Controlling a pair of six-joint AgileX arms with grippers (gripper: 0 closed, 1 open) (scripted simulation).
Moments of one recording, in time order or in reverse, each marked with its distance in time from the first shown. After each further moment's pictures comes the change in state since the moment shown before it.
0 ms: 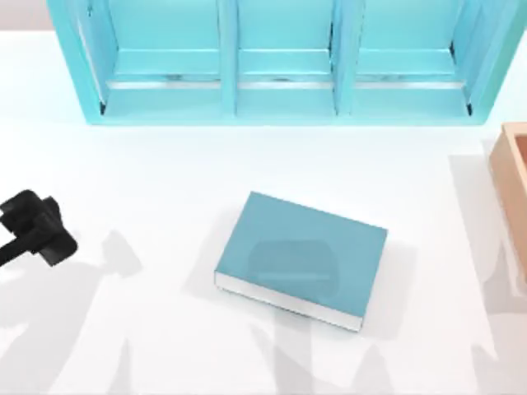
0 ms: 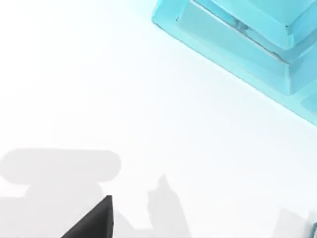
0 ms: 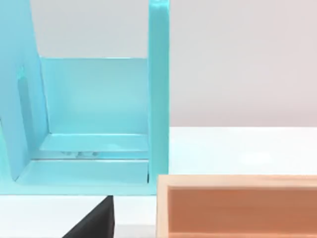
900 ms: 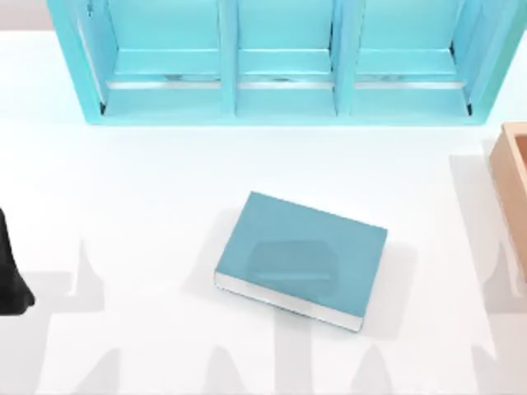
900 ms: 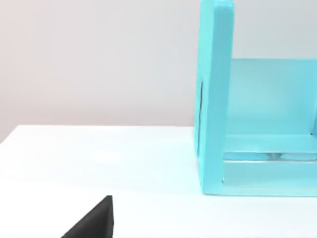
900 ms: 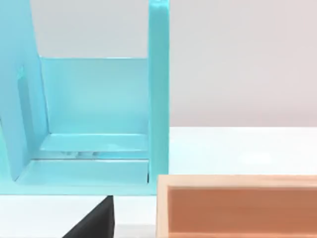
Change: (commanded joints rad) left arm 0.302 -0.544 -0.342 0.299 0.203 0.693; right arm 0.000 0.000 0.000 0.000 0.000 0.000
